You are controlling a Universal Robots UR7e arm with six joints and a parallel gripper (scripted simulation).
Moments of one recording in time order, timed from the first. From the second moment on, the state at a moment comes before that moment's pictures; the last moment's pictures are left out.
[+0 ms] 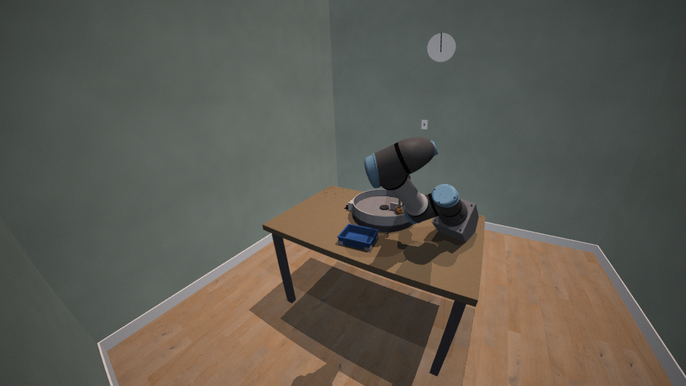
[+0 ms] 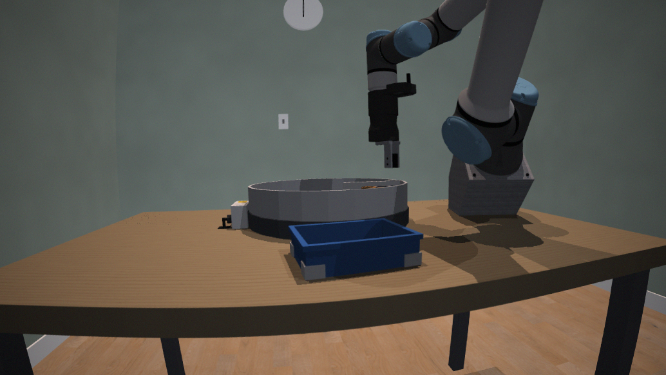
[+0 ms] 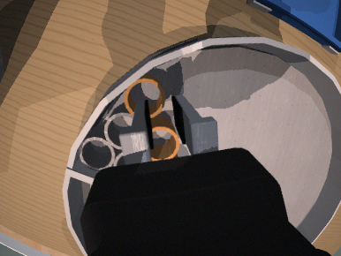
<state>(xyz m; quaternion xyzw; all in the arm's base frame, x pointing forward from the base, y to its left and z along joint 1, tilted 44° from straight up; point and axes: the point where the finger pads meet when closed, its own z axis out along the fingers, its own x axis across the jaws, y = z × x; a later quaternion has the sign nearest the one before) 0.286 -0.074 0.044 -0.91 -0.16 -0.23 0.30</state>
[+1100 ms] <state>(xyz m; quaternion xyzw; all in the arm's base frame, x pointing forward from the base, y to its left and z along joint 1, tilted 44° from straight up) 0.293 -0.058 0.027 -0.91 -0.16 -0.23 0.30</state>
